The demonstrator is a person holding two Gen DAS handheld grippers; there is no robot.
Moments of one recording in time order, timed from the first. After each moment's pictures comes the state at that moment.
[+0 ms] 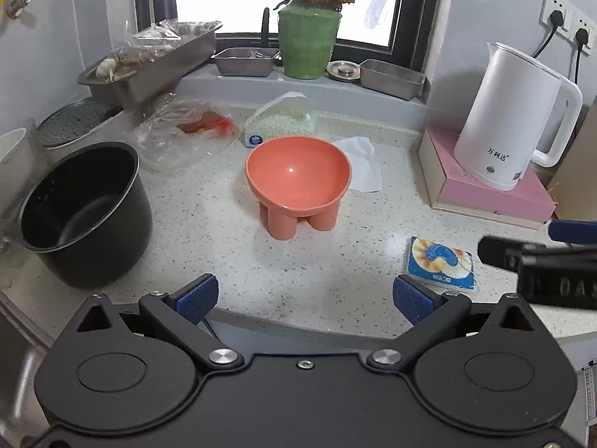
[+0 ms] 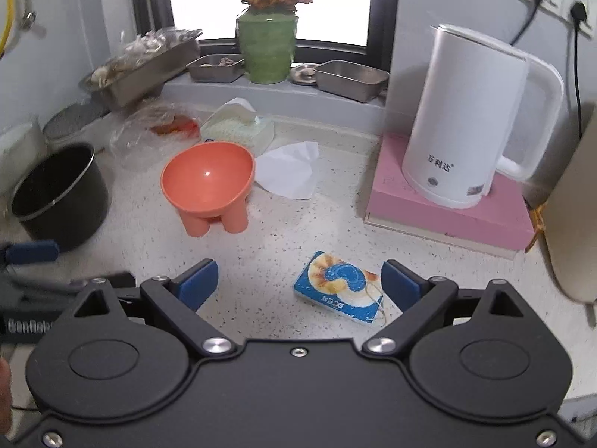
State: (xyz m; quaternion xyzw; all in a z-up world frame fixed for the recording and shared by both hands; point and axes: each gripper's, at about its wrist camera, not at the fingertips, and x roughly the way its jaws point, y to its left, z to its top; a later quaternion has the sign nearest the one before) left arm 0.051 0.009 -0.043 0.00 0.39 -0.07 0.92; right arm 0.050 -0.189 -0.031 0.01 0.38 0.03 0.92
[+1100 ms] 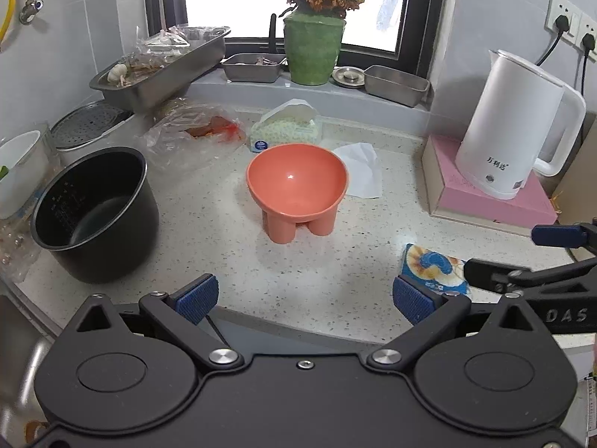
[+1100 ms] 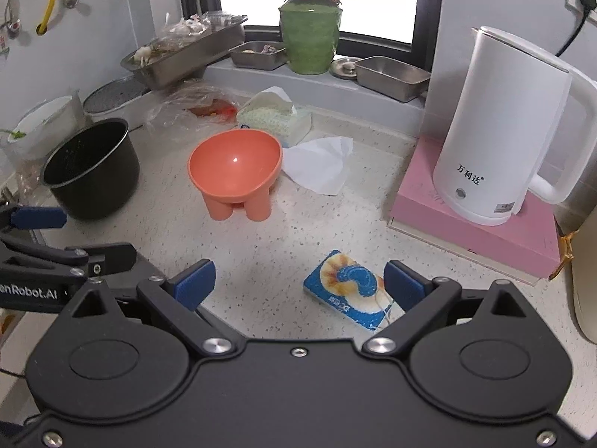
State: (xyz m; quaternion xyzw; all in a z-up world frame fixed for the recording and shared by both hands) left arm 0.043 -0.005 -0.025 -0.01 0.39 -0.06 0.92; right arm 0.056 -0.204 -0.033 -0.04 0.39 0.12 0.91
